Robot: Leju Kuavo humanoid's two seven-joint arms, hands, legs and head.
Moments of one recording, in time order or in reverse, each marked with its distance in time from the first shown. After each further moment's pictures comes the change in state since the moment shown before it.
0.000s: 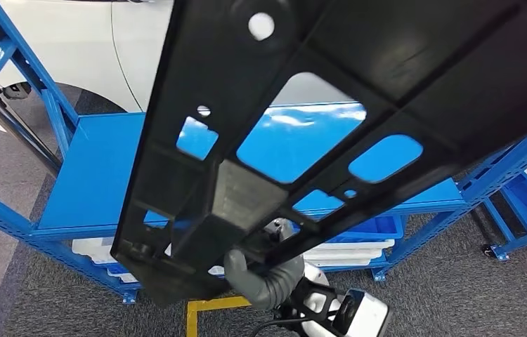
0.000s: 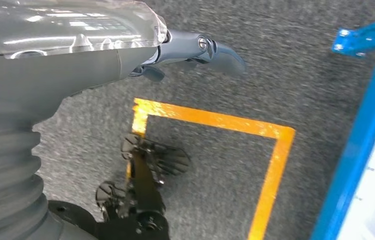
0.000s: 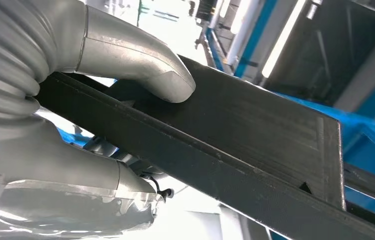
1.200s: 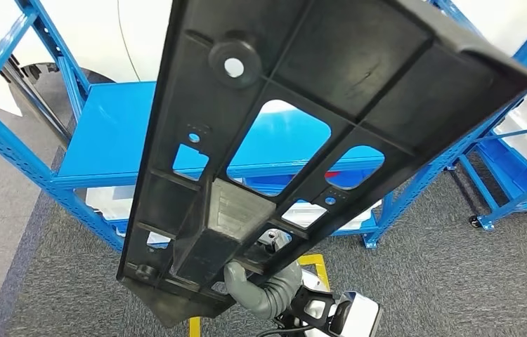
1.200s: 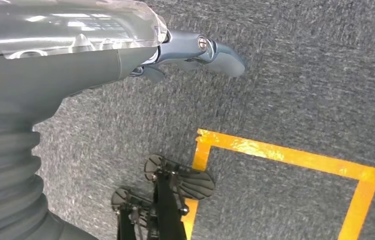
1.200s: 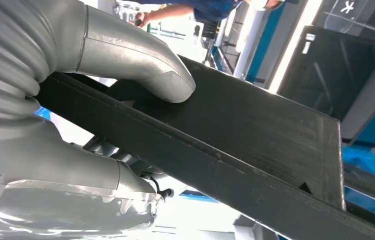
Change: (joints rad) left arm 0.022 0.034 0.044 0.000 -0.049 0.027 0.058; right arm 0.038 -0.034 0.002 0.022 -0.033 0.061 0.001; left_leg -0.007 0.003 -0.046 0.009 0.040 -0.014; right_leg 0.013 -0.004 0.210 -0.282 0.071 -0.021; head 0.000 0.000
